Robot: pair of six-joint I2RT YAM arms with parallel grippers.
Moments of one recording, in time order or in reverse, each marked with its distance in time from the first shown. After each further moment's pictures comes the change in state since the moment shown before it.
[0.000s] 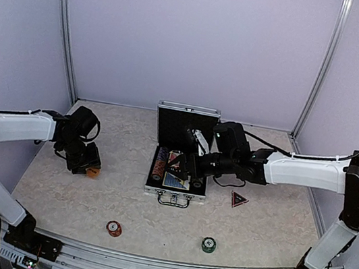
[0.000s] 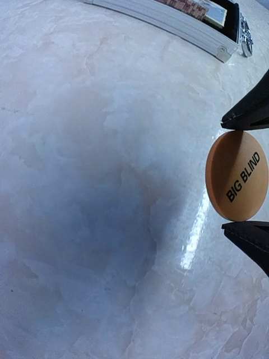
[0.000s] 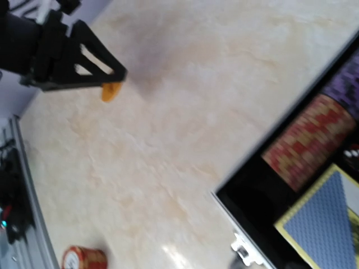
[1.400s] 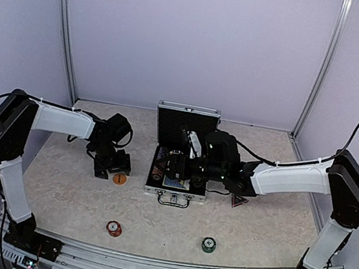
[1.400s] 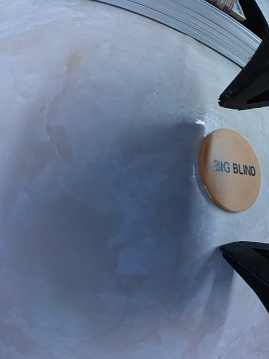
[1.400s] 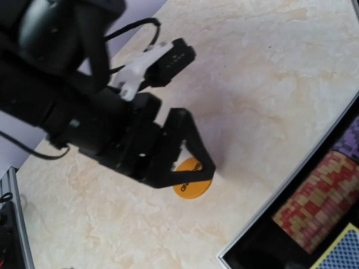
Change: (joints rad) left arm -0.156 0.359 0.235 0.032 0.024 0.032; right arm 0.061 0.095 -0.066 0.351 0.134 0.100
